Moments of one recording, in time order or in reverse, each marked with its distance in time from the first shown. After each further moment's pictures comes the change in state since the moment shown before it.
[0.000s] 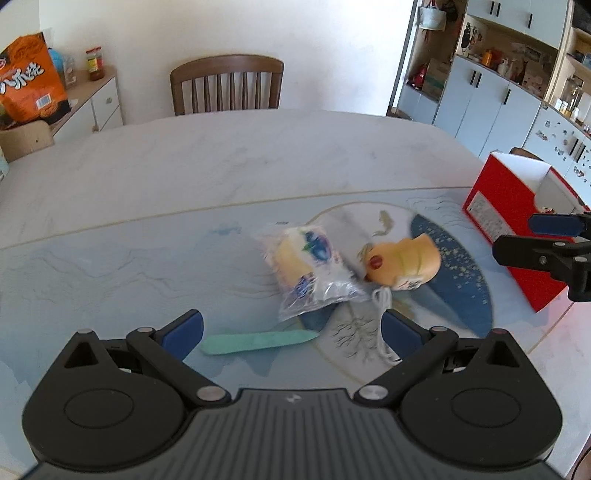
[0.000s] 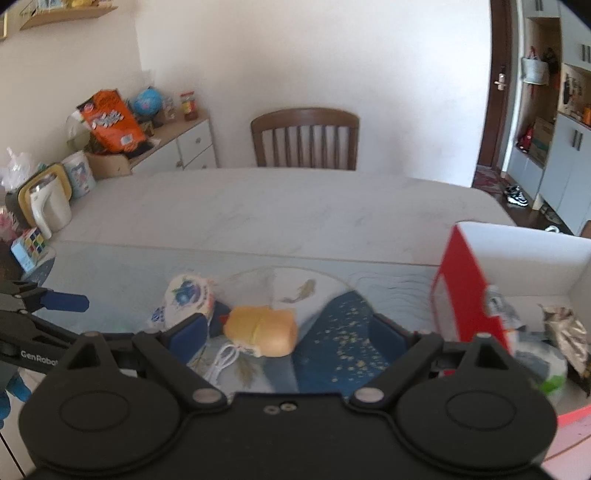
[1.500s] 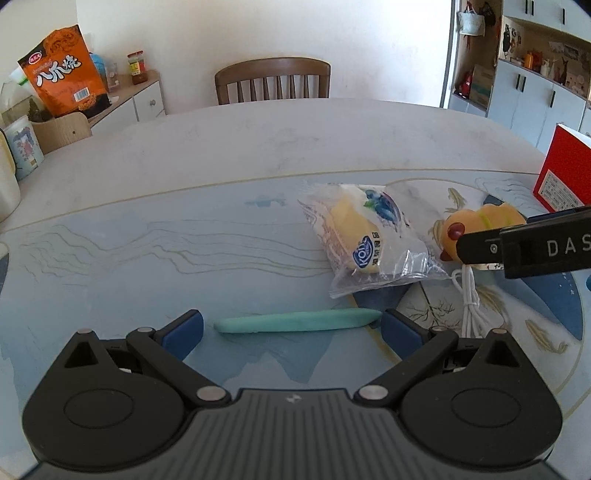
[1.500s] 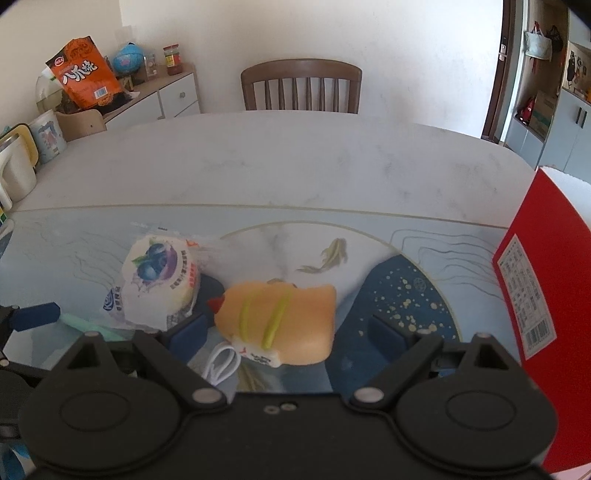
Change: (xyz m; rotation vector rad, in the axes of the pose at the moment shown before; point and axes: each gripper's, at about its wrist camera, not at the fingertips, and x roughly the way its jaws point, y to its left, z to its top) left arm 0.059 0.000 -0.033 -0.022 -0.074 0.188; right arm 0.098 0.021 -0.014 0.017 0.112 -0.052
